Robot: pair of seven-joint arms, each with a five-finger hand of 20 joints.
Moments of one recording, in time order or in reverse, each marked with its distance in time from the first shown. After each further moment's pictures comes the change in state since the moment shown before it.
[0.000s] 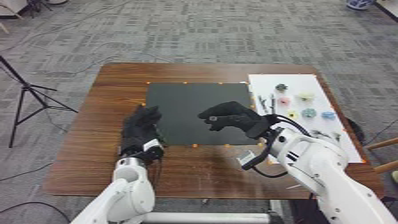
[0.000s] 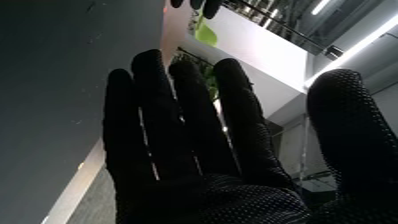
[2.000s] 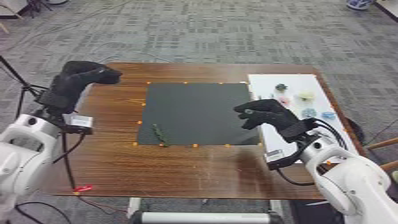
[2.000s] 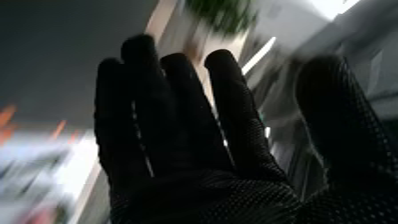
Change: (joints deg) left arm 13.8 26.9 -36.4 -11.3 21.5 -30.8 -11.1; right arm -13.8 0.5 14.0 -6.6 4.2 10.5 4.5
